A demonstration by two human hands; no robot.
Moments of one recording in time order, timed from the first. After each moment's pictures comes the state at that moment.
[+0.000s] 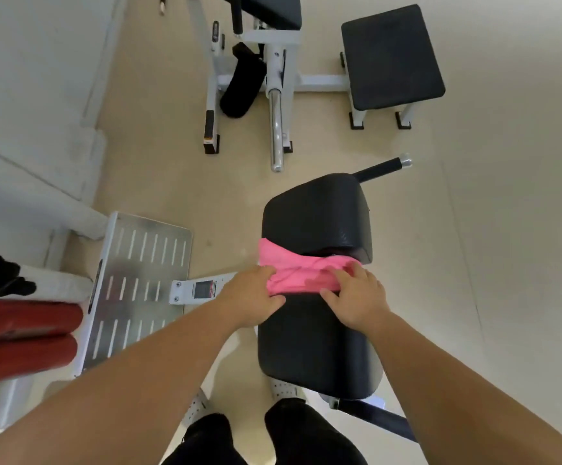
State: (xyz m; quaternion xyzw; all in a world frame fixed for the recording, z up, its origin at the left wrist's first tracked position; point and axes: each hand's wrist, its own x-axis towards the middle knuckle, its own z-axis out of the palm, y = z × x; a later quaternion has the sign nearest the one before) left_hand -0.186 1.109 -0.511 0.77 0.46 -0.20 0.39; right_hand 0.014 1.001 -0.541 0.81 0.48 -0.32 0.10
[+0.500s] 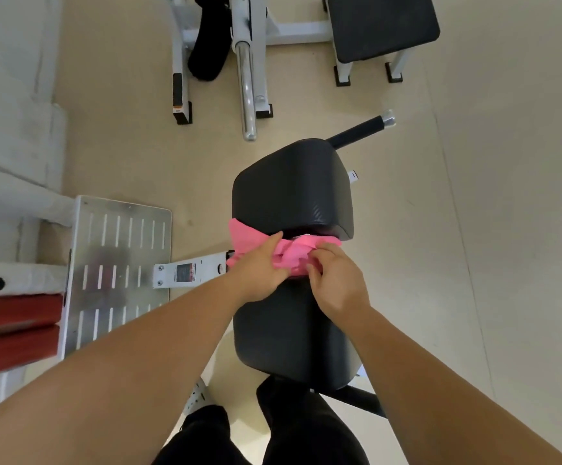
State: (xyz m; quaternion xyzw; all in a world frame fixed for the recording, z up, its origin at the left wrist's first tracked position) left_hand -0.109 1.103 -0.569 0.71 0.46 -0.18 0.50; right_hand 0.027 0.989 -0.568 0.83 0.44 -0.32 -0.13
